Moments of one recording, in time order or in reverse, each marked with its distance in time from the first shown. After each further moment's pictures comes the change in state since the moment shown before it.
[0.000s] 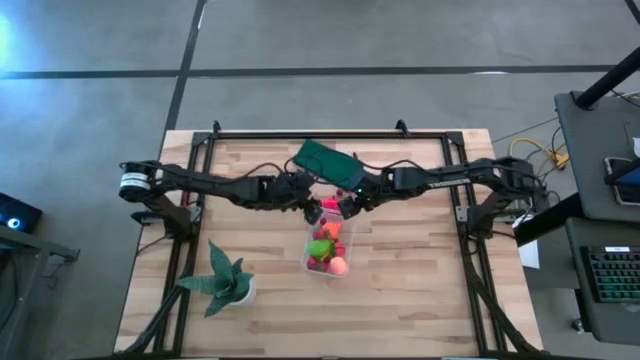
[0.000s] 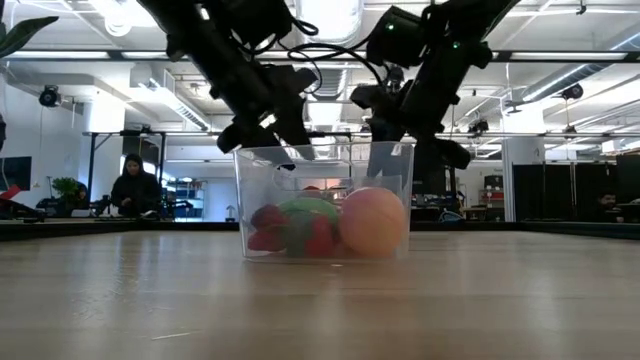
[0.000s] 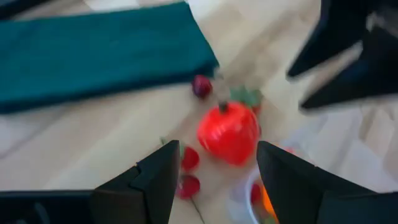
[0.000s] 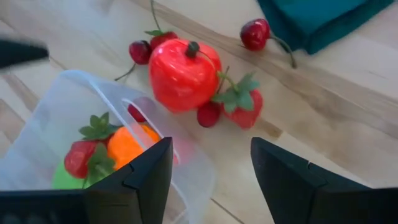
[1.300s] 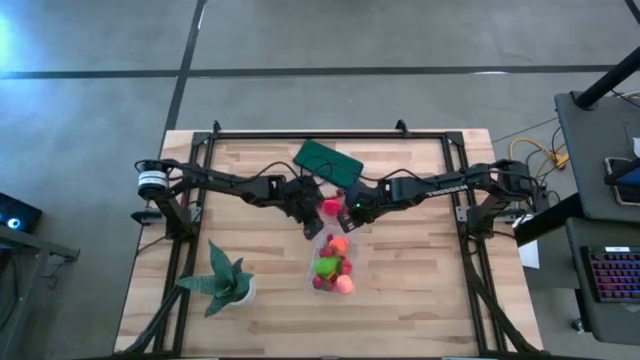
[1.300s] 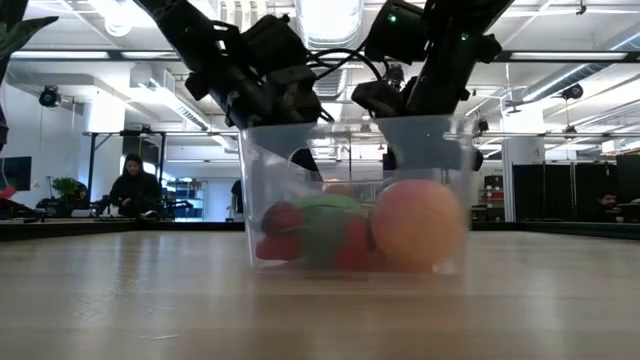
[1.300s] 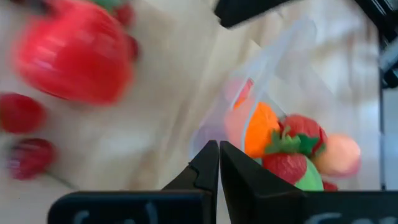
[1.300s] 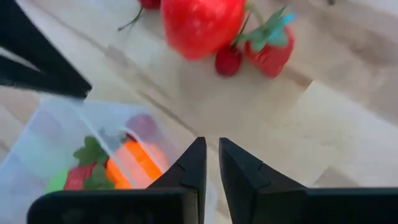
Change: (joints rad) left arm 0.037 0.134 0.004 0.100 0.584 0.101; right arm 0.099 0.020 0.003 -0.042 -0.023 0.081
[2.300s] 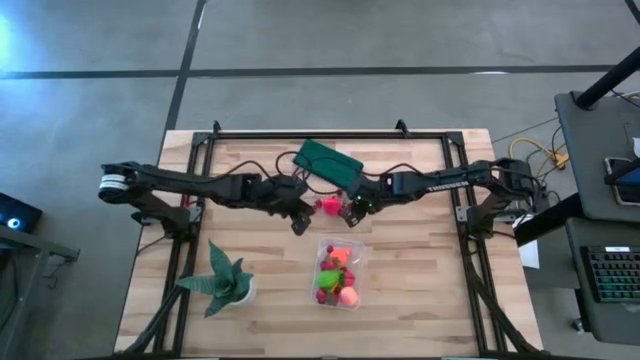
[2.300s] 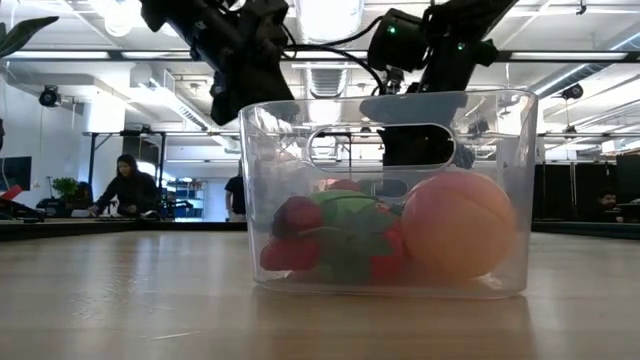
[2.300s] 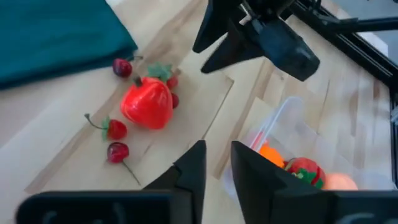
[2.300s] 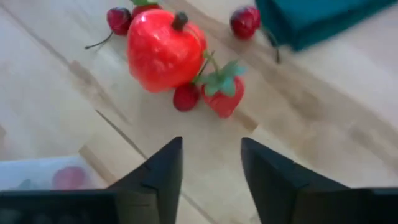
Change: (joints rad) left arm -0.092 -0.301 -0.006 -0.180 -0.353 -0.078; right arm -0.063 -0.011 -0.010 -0.019 0.082 -0.236
